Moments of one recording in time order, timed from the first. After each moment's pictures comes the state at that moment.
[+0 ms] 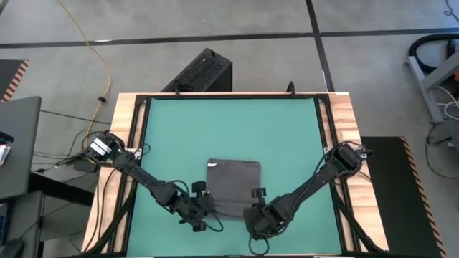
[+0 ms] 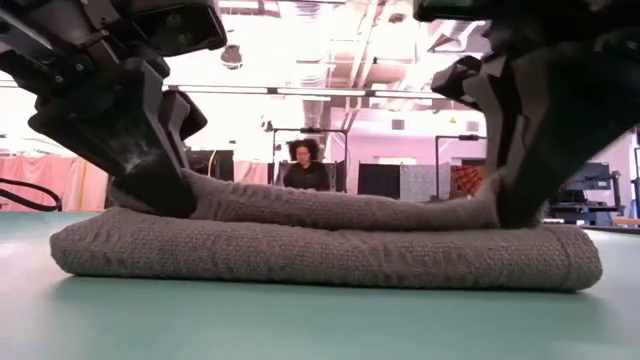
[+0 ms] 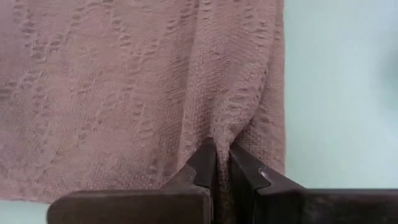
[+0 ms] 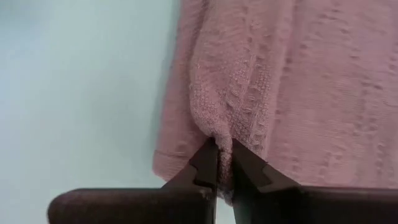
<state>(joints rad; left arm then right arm) -0.59 1.77 0.96 -0.10 -0.37 -0.54 0.62 1.99 1.43 -0.75 0.29 0.43</state>
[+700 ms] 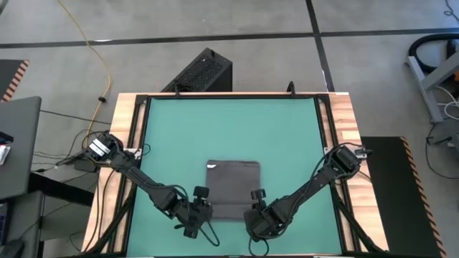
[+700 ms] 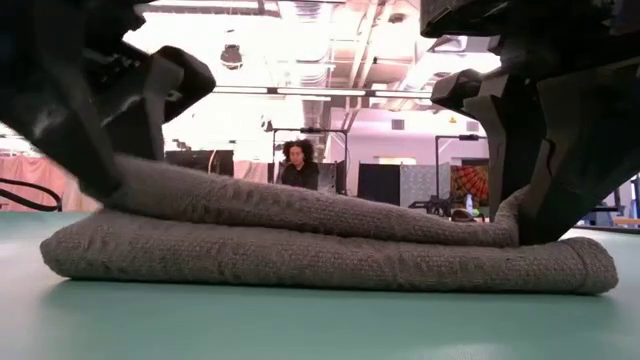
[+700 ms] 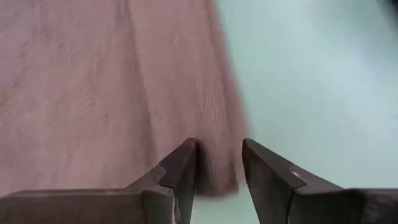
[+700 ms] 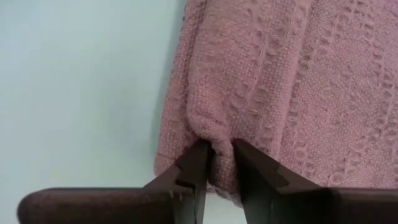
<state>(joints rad) -0.62 1.77 1.07 -0.31 -0.28 -0.30 0.63 2.01 1.44 -0.75 0.29 0.39</state>
